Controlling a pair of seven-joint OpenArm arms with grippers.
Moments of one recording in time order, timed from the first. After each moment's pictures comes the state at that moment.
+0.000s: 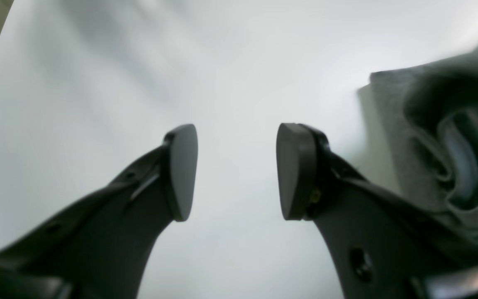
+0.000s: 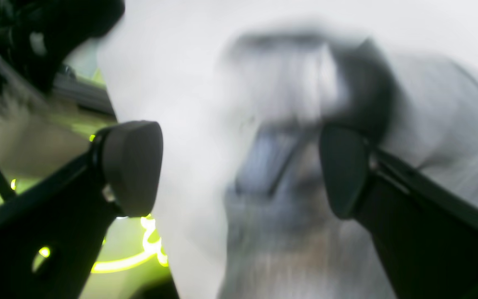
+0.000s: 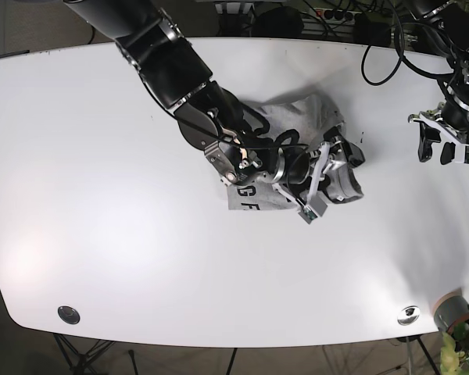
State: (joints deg) left arm 12.4 -16.6 -42.3 98.7 -25.3 -39.5 40.6; right arm 20.8 -7.9 -36.0 74.9 42.4 11.1 -45.1
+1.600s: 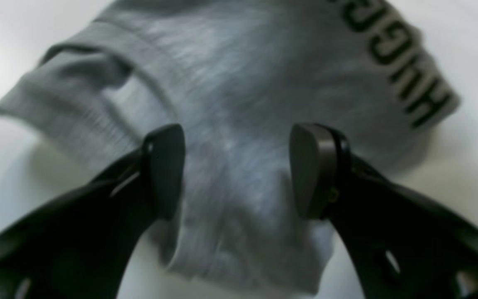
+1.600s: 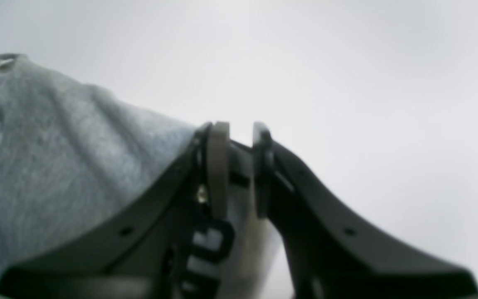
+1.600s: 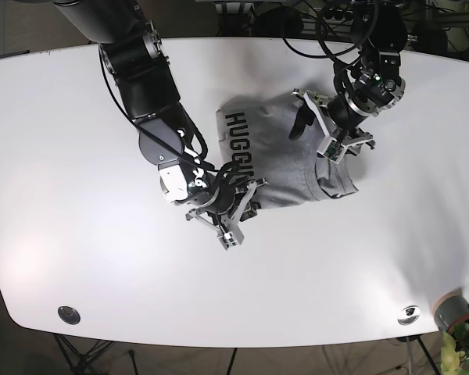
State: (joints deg) left arm 16.6 -8.5 -5.9 106.3 -11.2 -31.6 39.4; right arm 22.7 -3.1 -19.2 63.7 15.2 12.2 -35.3
